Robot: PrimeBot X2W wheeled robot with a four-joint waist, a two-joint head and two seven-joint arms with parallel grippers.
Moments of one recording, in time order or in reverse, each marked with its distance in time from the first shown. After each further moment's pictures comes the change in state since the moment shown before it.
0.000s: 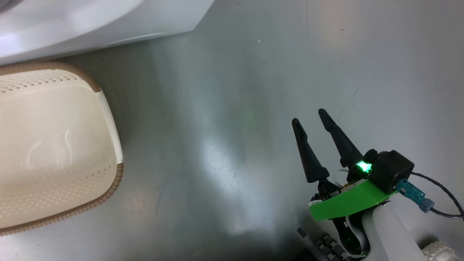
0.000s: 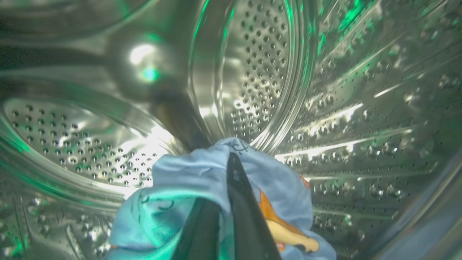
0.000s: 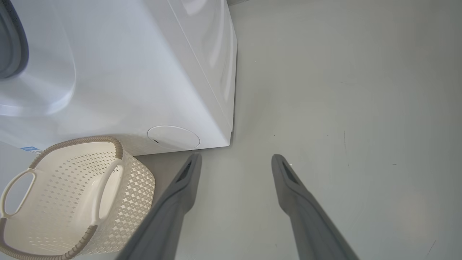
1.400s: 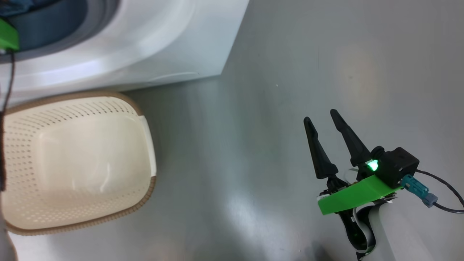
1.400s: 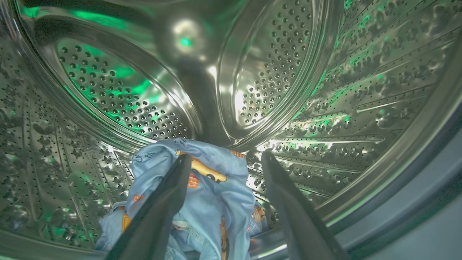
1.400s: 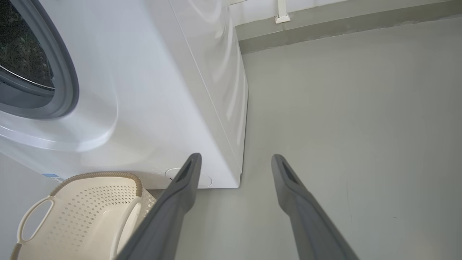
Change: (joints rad) left arm 0.192 -0.174 0.095 0.210 -0.107 -0.016 0.000; right arm -0.021 0.000 -0.057 0.067 -0.028 0.000 0.000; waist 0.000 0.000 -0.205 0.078
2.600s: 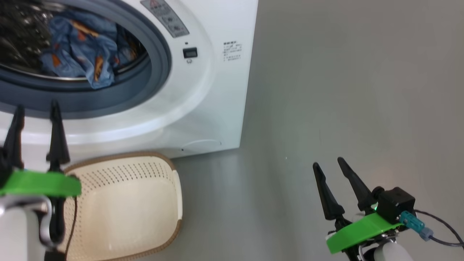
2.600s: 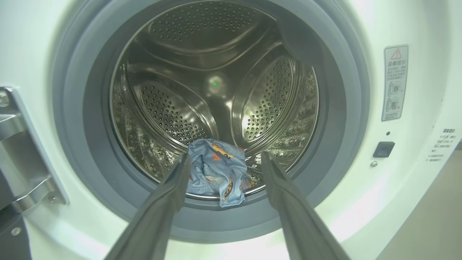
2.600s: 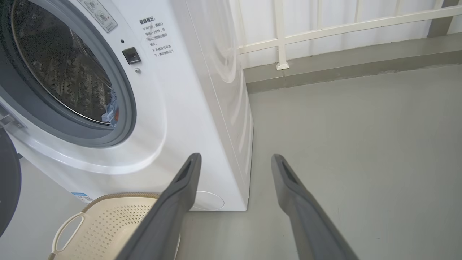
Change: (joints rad) left arm 0.734 -0.138 0.192 -0.480 0.031 0.019 0.000; right arm 0.162 0.000 -0.042 0.055 -0.019 0.000 0.000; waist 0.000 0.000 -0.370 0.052
